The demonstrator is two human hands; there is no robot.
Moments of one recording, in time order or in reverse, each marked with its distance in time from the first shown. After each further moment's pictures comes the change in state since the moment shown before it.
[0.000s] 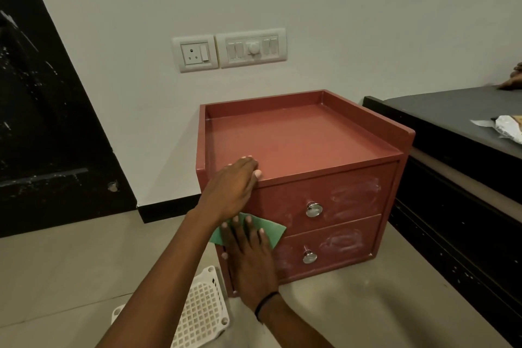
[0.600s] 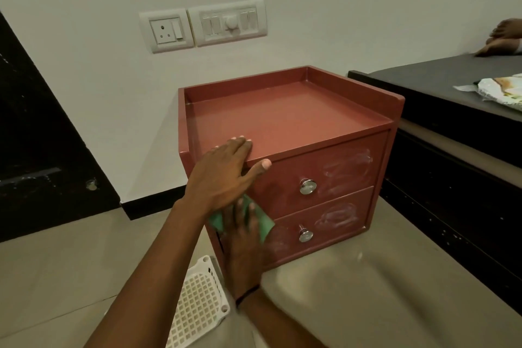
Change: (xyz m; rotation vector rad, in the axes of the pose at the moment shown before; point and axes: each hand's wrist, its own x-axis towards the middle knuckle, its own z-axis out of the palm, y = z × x) left_hand -0.002 -0.005 0.012 0.154 -0.020 0.055; right_hand 0.002 -0.030 0.008 0.192 0.221 0.308
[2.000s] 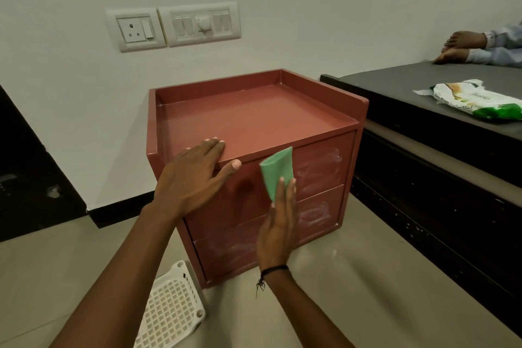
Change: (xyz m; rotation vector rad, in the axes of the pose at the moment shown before) left_hand -0.002 0.001 0.001 0.041 0.013 -0.015; right_hand 0.041 0.070 -0.069 0.173 0.327 0.325
